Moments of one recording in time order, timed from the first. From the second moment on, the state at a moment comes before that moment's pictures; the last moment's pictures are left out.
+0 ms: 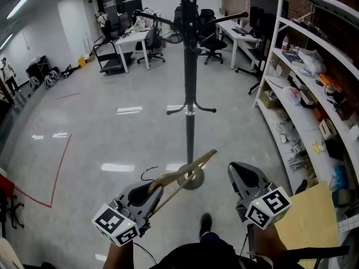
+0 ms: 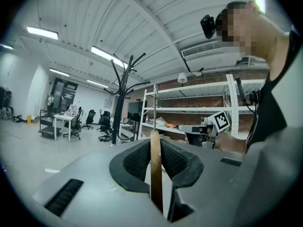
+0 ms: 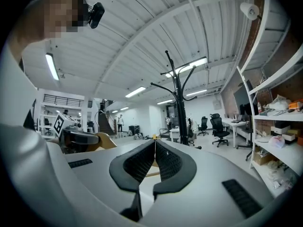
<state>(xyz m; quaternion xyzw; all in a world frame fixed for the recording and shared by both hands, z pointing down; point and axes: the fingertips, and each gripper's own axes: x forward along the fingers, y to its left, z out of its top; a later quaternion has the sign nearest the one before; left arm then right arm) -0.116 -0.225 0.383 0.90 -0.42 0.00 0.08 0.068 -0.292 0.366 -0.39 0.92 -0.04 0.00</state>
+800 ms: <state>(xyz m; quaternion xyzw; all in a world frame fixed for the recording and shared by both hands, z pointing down) -0.070 -0.448 0.270 0.94 -0.35 0.00 0.03 0.077 -0.483 0.287 -0.33 0.94 0.02 0.04</state>
